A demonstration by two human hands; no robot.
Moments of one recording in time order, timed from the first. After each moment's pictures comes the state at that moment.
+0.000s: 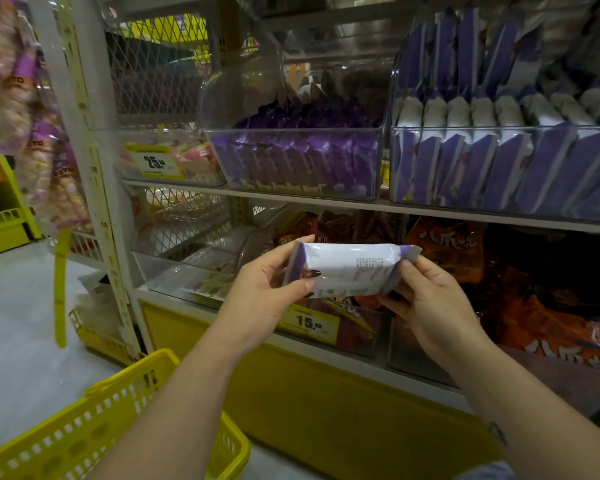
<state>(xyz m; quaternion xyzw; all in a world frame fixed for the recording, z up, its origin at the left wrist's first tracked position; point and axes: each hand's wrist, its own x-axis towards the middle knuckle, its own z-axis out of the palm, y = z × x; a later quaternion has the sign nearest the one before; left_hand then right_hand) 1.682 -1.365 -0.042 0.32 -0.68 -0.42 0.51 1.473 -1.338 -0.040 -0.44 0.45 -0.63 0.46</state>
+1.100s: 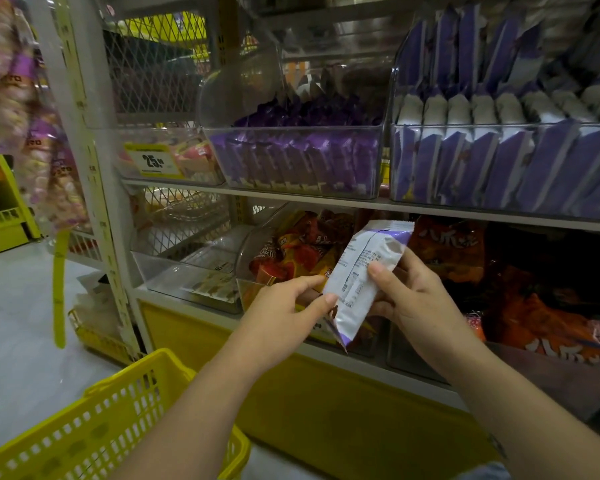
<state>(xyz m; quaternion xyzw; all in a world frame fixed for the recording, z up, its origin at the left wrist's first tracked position) 1.668 -1.353 -0.051 0.47 -0.76 -0.27 0.35 1.480 -1.334 -0.044 -0.58 0.36 -0.59 0.43</state>
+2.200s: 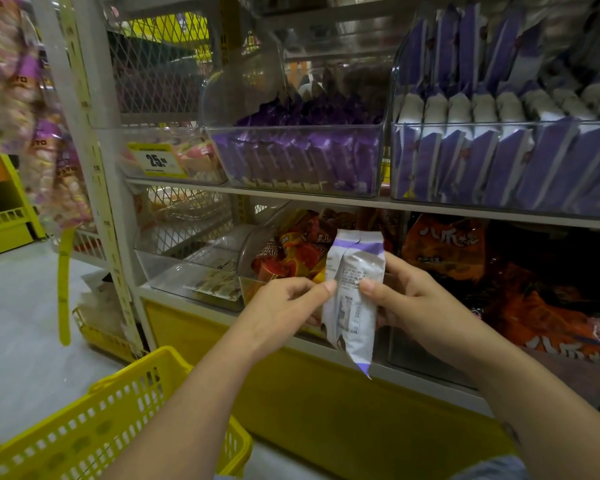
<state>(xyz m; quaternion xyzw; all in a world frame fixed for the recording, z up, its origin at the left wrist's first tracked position) 1.671 -1.358 -0.049 0.45 -0.72 -0.40 0.34 1.470 -1.328 -0.036 -0.67 0.35 -0.45 0.48</state>
